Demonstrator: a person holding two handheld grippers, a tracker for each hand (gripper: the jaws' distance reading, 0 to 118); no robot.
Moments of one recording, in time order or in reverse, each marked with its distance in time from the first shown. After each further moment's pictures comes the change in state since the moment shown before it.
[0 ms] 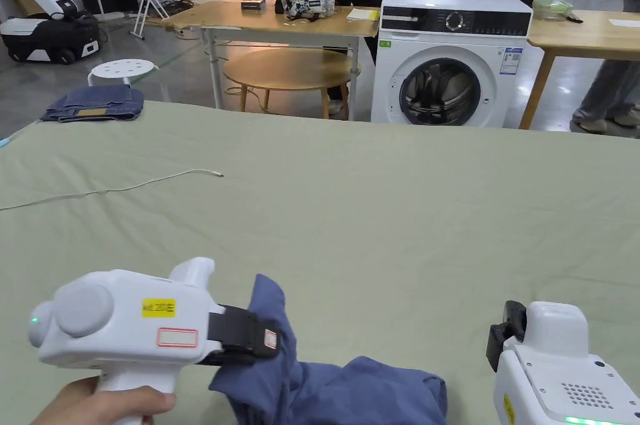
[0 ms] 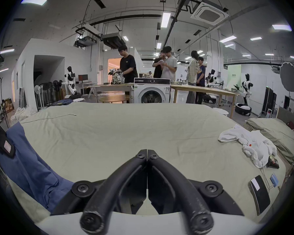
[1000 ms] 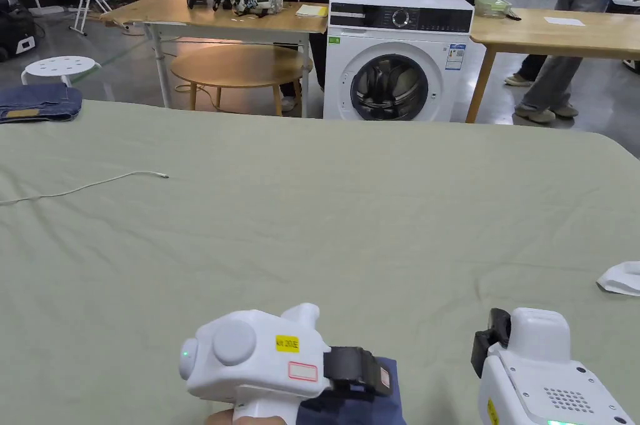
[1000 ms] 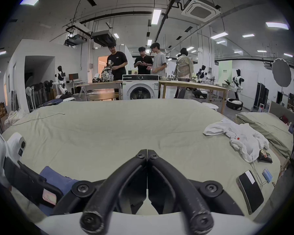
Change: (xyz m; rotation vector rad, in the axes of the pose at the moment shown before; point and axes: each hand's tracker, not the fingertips) left arm 0.055 -0.026 -0.156 -0.182 -0.183 0.102; right arm 0.042 -0.009 0.007 -0.031 -0.083 -0.032
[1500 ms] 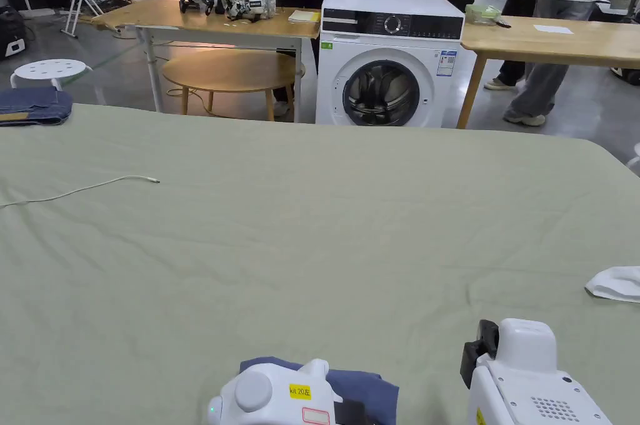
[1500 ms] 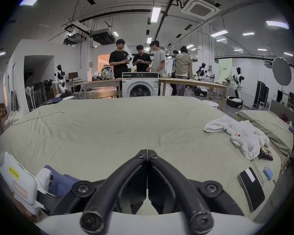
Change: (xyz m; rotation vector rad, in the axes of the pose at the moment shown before) left arm -0.045 -0.030 -0.085 -0.102 -0.039 0.129; right arm 0.001 -0.006 -0.004 -0.023 0.000 -0.005
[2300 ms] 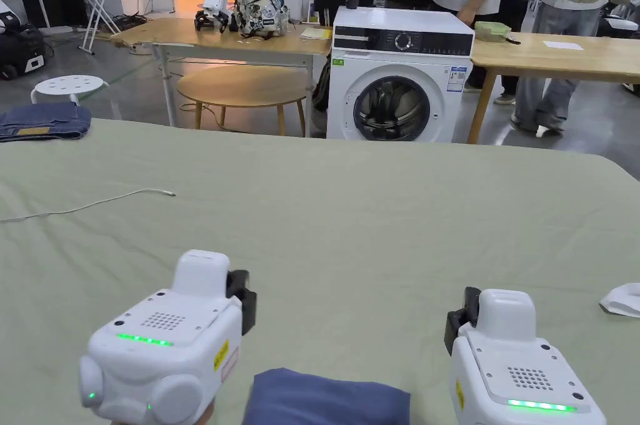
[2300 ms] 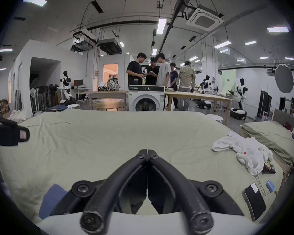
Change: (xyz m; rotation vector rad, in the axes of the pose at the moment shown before) left arm 0.065 -0.001 0.196 0.934 0.634 -0.646; right arm -0.039 0.036 -0.004 0.137 0.038 0.031
